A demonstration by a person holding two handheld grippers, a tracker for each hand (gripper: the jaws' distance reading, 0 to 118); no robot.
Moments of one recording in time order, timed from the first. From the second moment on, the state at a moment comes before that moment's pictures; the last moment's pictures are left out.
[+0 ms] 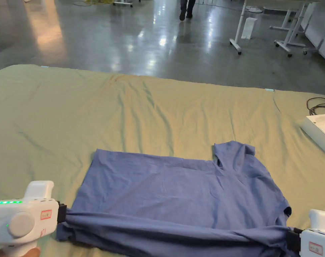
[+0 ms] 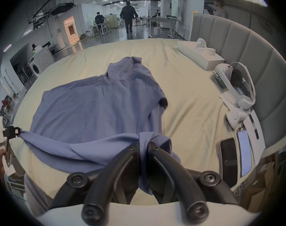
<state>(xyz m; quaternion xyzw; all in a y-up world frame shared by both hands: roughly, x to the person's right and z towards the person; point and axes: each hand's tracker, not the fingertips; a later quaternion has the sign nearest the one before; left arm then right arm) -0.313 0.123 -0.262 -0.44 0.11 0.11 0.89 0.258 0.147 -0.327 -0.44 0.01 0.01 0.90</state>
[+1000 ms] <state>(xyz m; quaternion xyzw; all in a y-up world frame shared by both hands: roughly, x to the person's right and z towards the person) -0.309 0.135 -0.331 -0.40 0.07 0.14 0.91 0.229 0.179 -0.384 -0.30 0.01 0.01 0.95</state>
